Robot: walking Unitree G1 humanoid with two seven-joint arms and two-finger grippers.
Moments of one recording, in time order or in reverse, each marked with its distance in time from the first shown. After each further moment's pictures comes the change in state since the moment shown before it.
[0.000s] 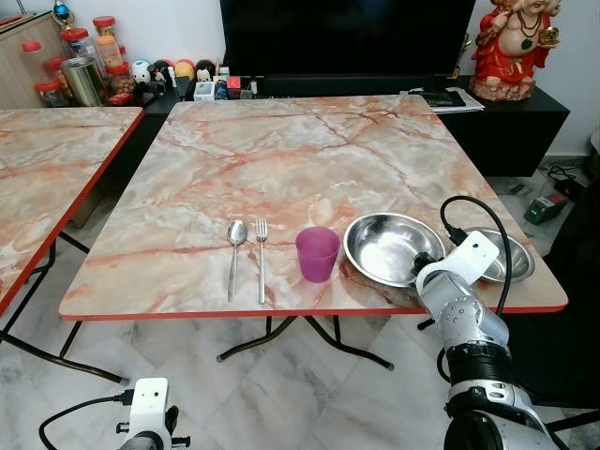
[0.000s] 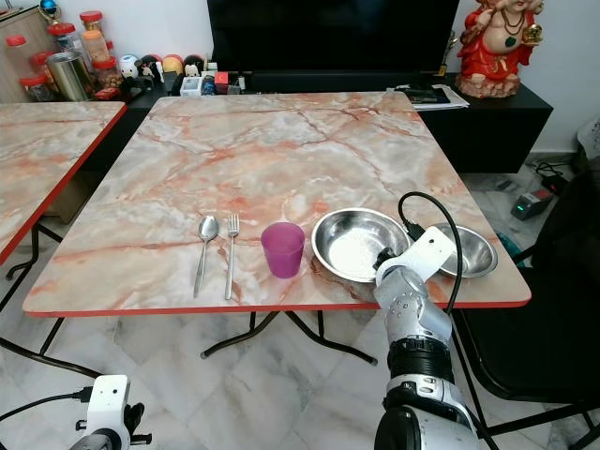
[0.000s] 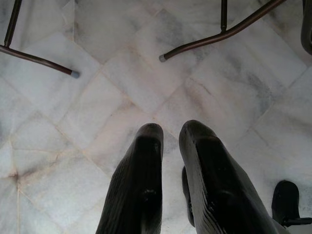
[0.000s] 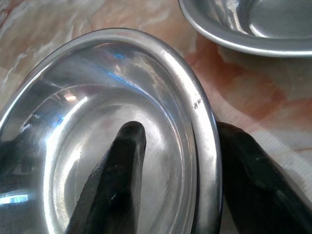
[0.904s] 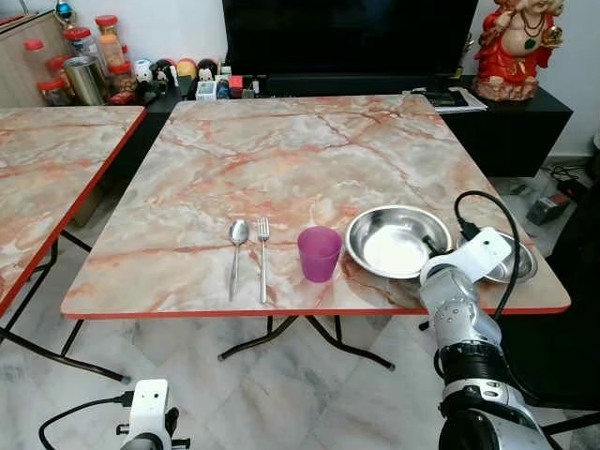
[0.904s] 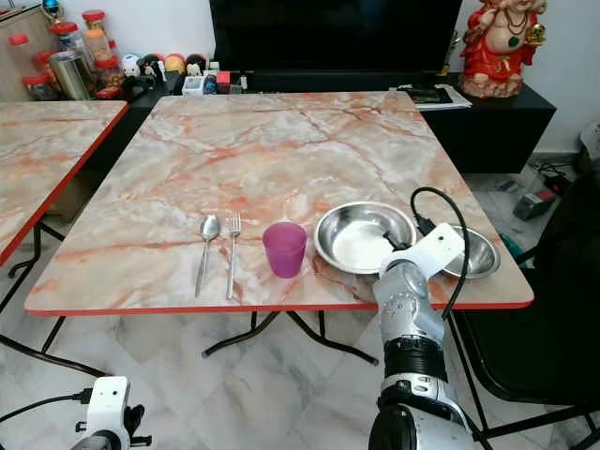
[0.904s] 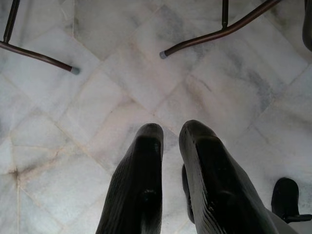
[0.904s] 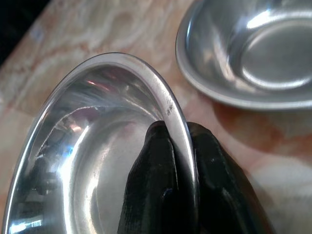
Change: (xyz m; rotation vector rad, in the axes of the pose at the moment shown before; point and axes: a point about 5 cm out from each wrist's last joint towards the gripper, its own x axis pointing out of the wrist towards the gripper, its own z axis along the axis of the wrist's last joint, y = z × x) left arm -0.001 0.001 -0.003 0.000 0.008 -0.003; right arm -0.001 0.002 0.013 0.115 -0.168 0.009
